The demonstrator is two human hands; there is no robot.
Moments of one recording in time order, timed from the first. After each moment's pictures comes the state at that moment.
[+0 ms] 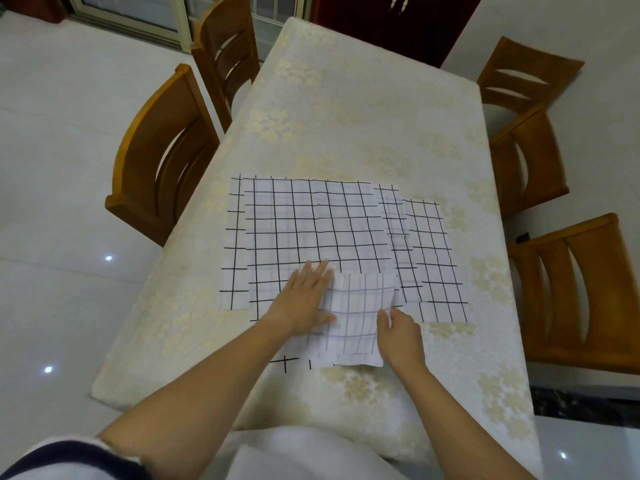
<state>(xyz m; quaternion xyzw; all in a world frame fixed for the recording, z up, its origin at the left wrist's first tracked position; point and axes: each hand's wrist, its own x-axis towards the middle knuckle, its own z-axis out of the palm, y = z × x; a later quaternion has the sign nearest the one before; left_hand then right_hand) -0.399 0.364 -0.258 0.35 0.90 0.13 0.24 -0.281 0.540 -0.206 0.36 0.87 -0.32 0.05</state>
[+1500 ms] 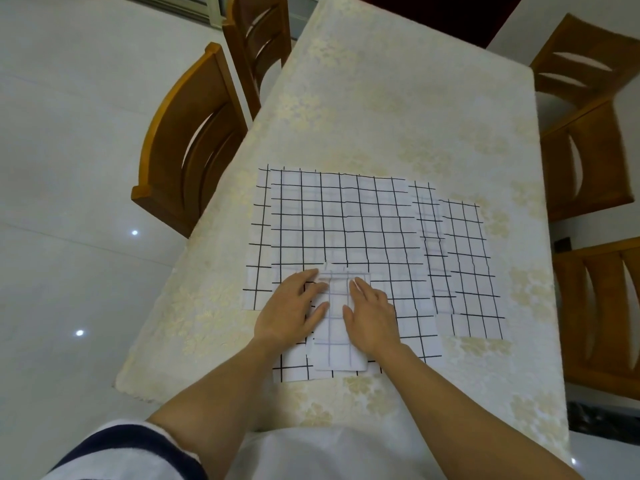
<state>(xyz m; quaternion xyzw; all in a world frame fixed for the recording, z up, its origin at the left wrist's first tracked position) -0.396 0.306 -0.315 0.27 0.90 0.33 0.02 -0.352 0.490 -0.246 0.10 0.96 -0.12 0.22</state>
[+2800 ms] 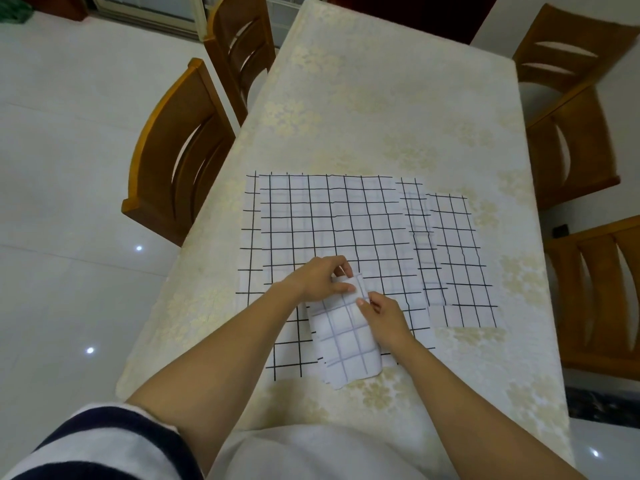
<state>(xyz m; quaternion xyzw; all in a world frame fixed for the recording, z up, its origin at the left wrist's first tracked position) -0.461 0.370 -0.239 0.27 0.82 0.35 0.35 -0.334 0.528 -0.239 0.25 0.82 -0.50 0.13</state>
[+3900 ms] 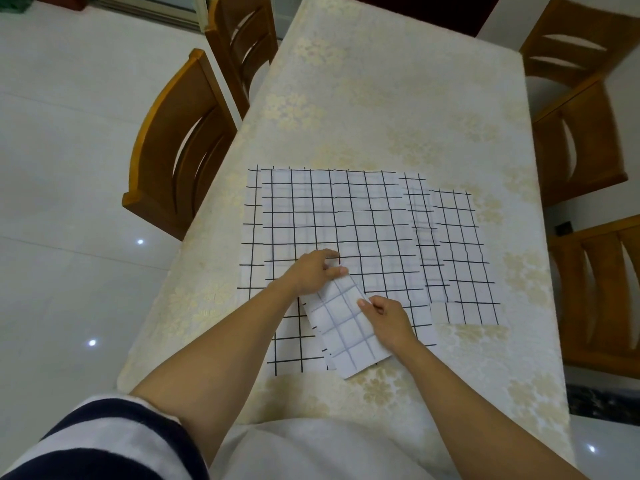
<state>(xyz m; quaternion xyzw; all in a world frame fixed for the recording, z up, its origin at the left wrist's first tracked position) -0.463 0.363 -0.256 0.14 0.82 0.42 0.37 -0.325 0.537 -0.257 0.25 0.82 -0.48 0.15</state>
